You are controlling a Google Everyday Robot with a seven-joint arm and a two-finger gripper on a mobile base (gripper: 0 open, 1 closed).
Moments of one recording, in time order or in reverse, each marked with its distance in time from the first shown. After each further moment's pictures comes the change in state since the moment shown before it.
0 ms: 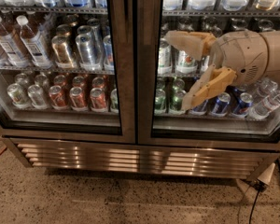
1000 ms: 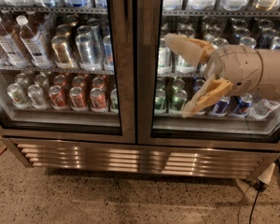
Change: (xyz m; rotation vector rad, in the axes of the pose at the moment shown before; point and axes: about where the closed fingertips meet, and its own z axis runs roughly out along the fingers) arm 0.003 0.007 0.001 -0.026 -0.177 -0.048
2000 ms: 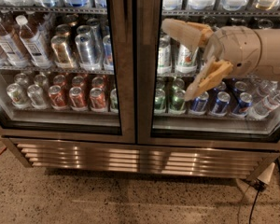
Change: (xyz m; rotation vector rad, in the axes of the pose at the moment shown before) arm -0.016 -0.023 0.001 -0.058 0.019 -0.021
